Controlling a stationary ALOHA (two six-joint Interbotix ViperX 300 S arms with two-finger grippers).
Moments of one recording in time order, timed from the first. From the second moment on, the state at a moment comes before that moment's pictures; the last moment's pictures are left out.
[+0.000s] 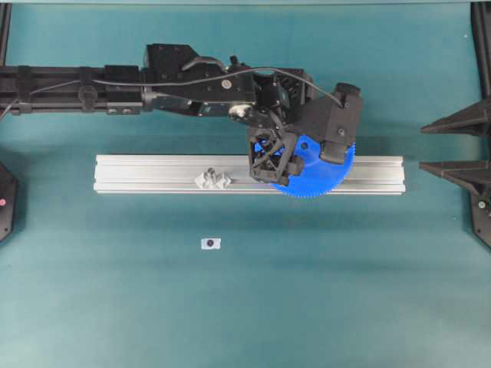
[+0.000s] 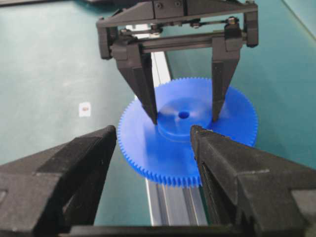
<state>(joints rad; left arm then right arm) 0.15 0.41 -0.15 0.02 0.81 0.42 -0.11 -1.22 1.26 0.01 0.18 0.05</state>
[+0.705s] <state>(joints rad) 0.16 0.42 -0.17 0.02 0.78 0.42 -0.11 -1.22 1.26 0.01 0.18 0.05</state>
